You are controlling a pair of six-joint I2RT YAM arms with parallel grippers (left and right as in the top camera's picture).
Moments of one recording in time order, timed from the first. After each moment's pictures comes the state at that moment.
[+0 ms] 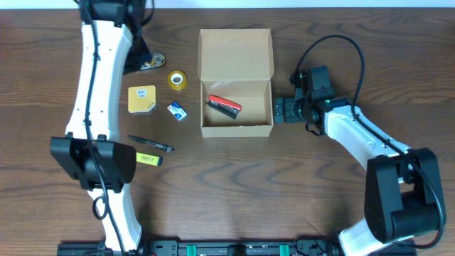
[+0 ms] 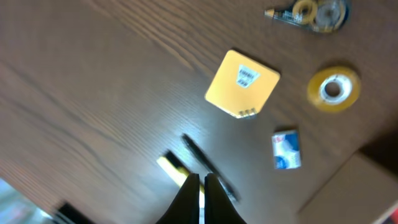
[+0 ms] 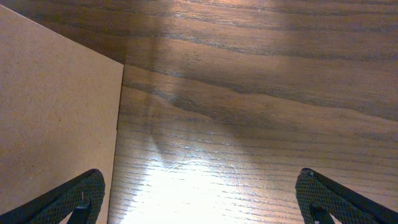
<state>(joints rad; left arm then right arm) -0.10 2.10 2.33 -1.70 -0.30 -0.55 0.21 1.74 1.00 -0.35 -0.05 0.15</state>
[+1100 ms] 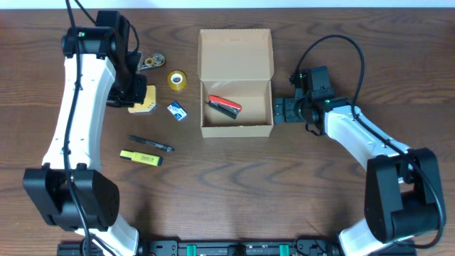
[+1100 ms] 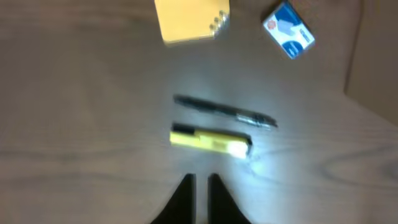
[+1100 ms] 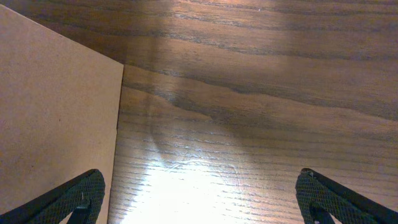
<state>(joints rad) -0.04 1.81 1.75 -1.43 -0.07 0.06 0.21 1.74 1.00 -0.35 -0.05 0.15</state>
